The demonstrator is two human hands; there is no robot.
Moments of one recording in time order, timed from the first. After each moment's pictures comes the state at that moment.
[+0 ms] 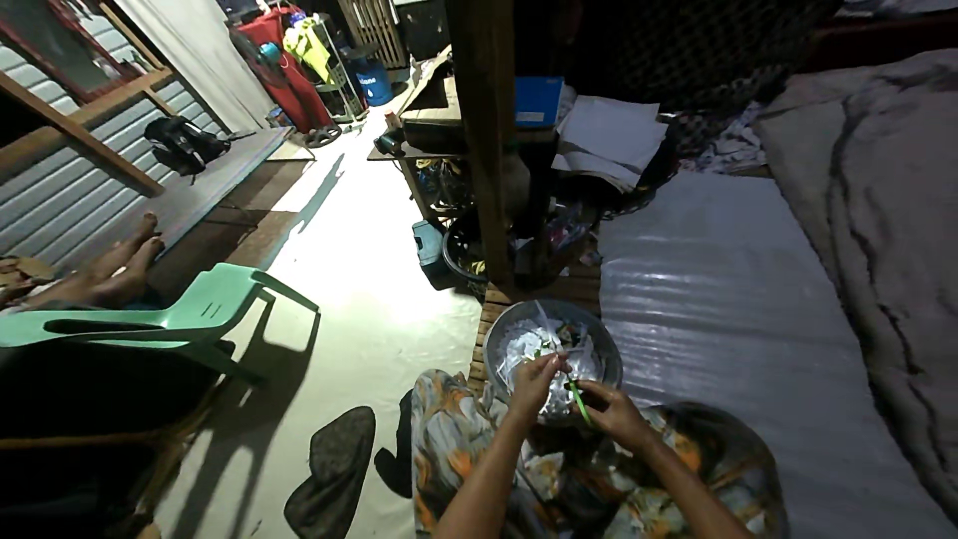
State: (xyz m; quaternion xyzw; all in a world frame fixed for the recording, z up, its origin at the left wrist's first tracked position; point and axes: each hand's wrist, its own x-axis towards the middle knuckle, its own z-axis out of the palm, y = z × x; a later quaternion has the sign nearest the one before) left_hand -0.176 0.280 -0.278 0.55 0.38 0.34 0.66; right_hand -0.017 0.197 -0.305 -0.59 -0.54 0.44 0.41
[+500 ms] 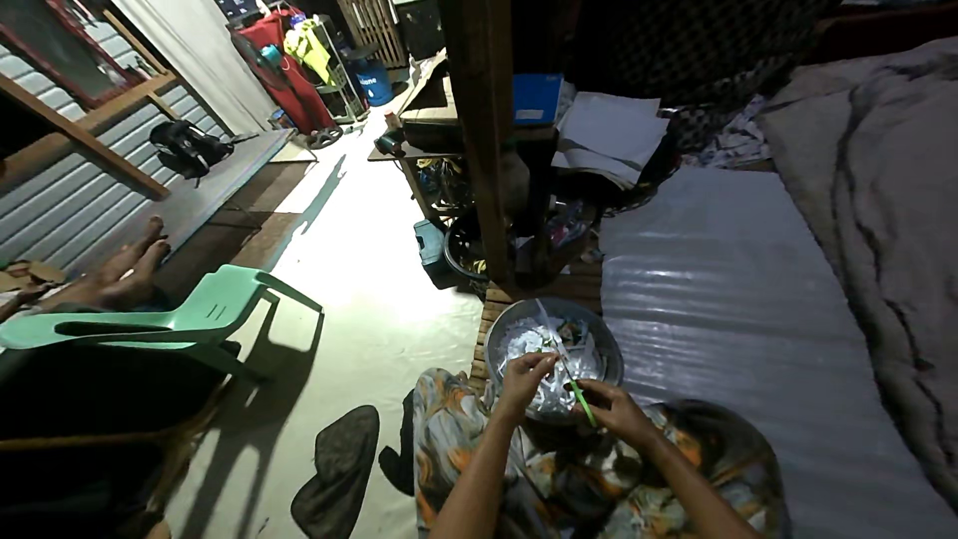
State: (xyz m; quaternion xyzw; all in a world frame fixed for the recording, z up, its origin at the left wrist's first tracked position) left_hand -0.191 0.289 -0.268 0.56 0.41 0.33 0.64; right_hand -0.015 0.198 -0.299 -0.55 -0.50 0.51 0.42
